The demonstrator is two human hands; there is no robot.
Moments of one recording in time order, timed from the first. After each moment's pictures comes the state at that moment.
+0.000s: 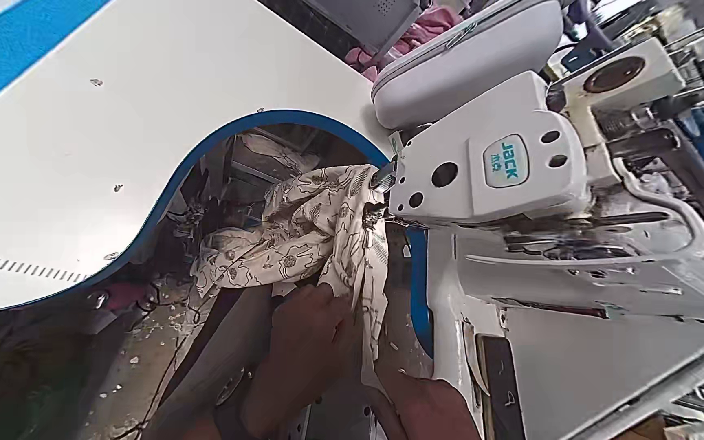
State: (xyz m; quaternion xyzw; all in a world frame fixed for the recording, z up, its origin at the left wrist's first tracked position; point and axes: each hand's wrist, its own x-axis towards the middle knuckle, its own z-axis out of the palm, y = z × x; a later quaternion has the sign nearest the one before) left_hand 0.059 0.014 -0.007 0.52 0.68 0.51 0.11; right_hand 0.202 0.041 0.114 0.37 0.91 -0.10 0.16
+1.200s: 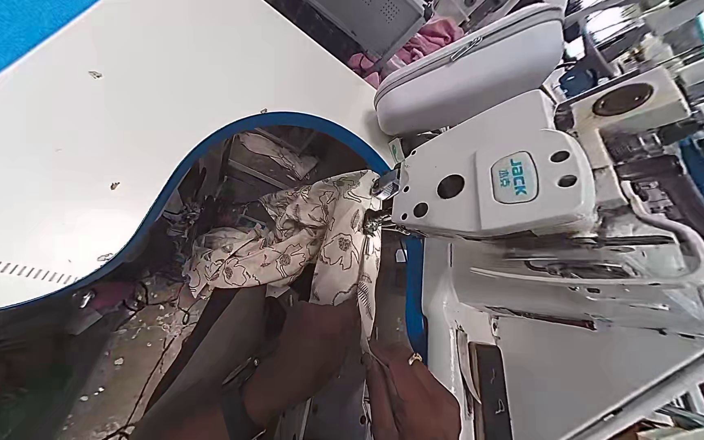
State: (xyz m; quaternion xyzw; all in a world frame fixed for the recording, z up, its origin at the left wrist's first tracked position) left_hand 0.061 0.024 -0.019 0.54 0.58 0.57 0.21; right_hand 0.193 0.041 0.074 0.40 0.90 -0.04 -0.15
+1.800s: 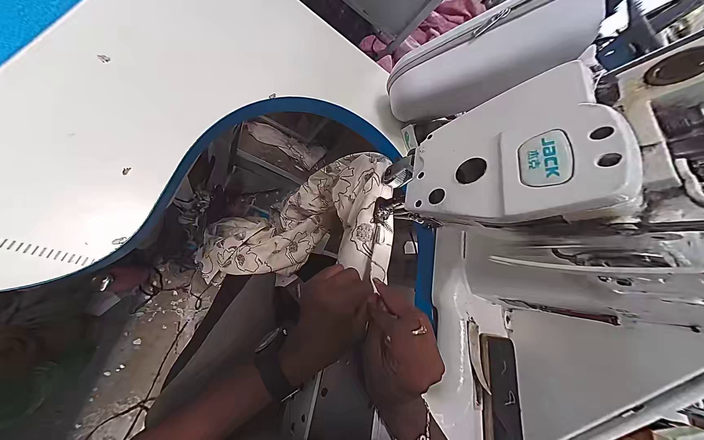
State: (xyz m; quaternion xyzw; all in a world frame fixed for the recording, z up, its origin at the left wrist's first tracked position) left_hand 0.067 0.046 -0.022 0.50 0.59 0.63 0.09; right_hand 0.179 0.074 0.014 0.30 0.88 0.06 -0.37
